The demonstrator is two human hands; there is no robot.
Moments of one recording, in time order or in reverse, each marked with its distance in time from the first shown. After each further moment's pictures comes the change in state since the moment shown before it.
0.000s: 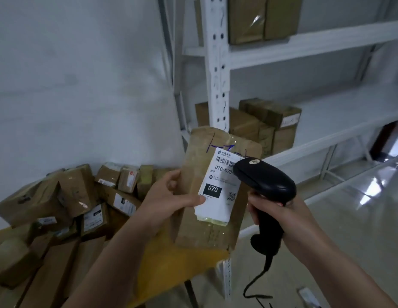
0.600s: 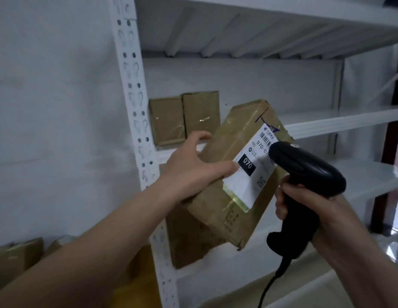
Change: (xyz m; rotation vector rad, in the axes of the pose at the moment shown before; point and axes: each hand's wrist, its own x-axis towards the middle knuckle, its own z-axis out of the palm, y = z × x) left_hand 0.058 0.257 0.184 0.390 0.194 0.496; right_hand 0.073 -0.159 -0.197 0.134 -0.055 -0.388
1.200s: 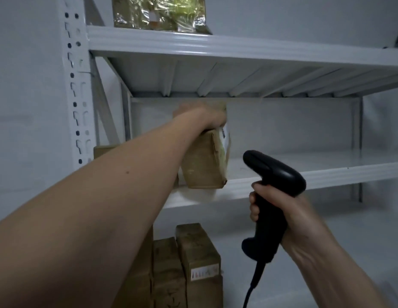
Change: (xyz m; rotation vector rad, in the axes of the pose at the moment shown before) left_hand 0.242 0.144 0.067 0.702 0.268 -0.195; right_hand 0.147 -0.030 -0.100 0.222 -0.093 0.082
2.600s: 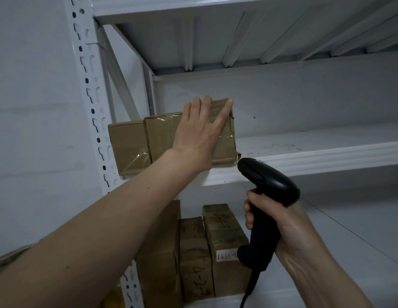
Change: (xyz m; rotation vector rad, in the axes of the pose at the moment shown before) left_hand -0.037 -0.085 0.073 0.754 0.317 0.393; right_hand 0.019 0.078 0.002 0.107 -0.074 0.149
